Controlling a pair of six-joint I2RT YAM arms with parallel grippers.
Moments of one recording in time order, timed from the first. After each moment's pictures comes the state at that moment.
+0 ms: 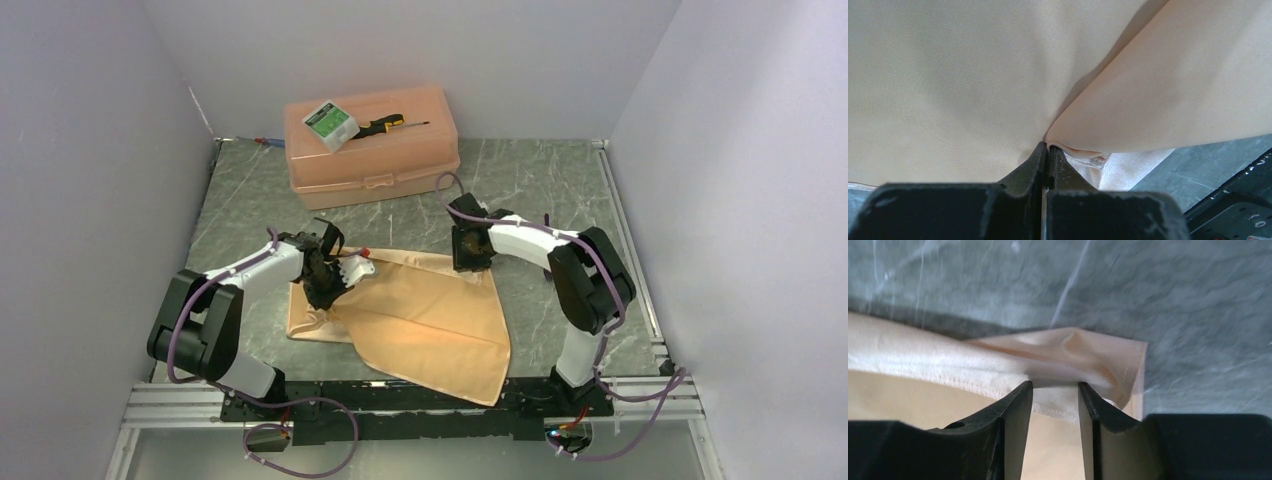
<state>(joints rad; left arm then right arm) -0.36 1.50 0.81 -0.71 0.20 0.75 0.57 1.81 1.13 -0.53 0.14 0.51</state>
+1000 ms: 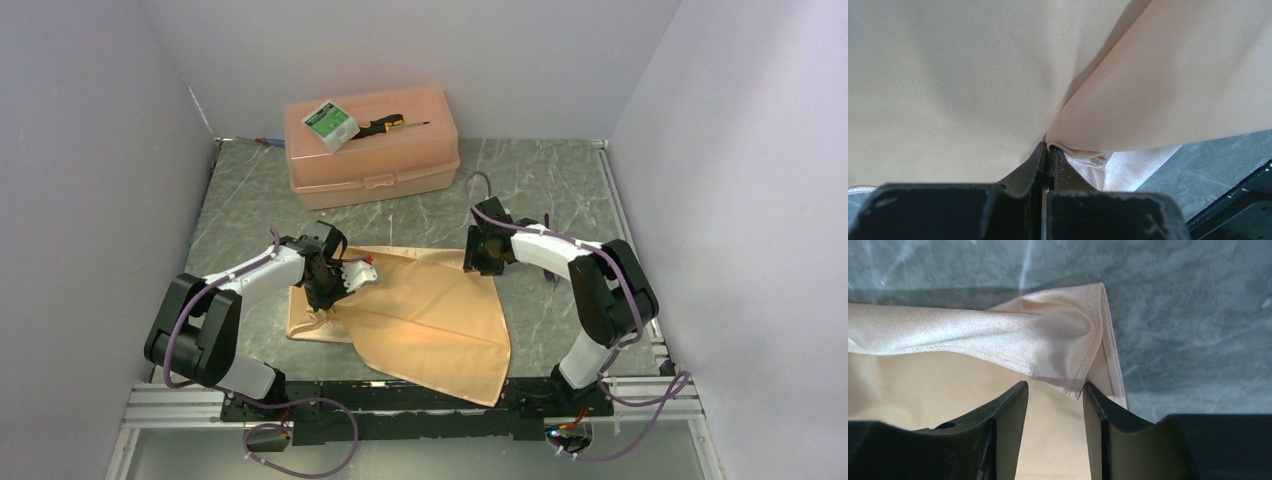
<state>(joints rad) -0.39 1.49 0.79 -0.70 0.17 0.81 0.47 1.68 0.96 -0.40 0.04 0.61</state>
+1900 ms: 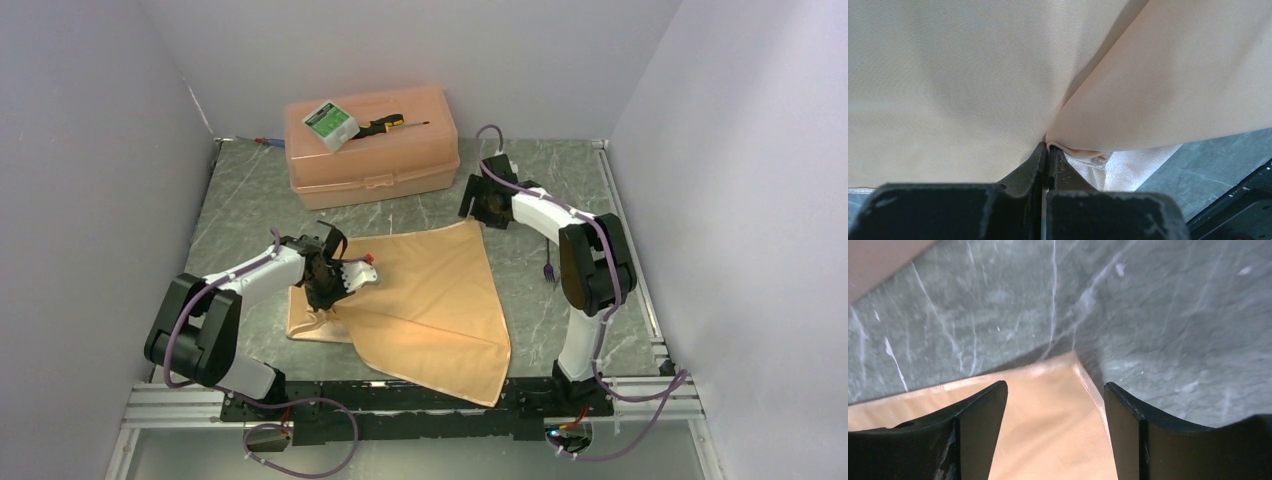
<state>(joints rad) -0.39 1.48 0.79 -0.70 0.17 0.82 0.34 1.91 1.30 -0.35 0.04 0.60</state>
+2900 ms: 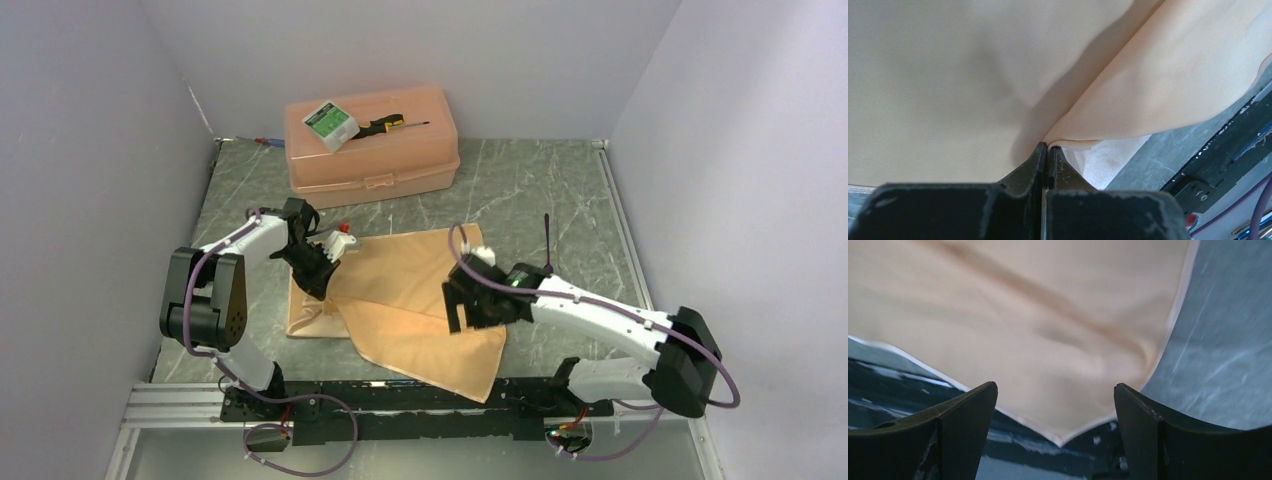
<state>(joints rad) -0.16 1.64 1.00 -0.89 0.41 0.76 0.90 1.21 0.89 -0.81 0.17 0.72</state>
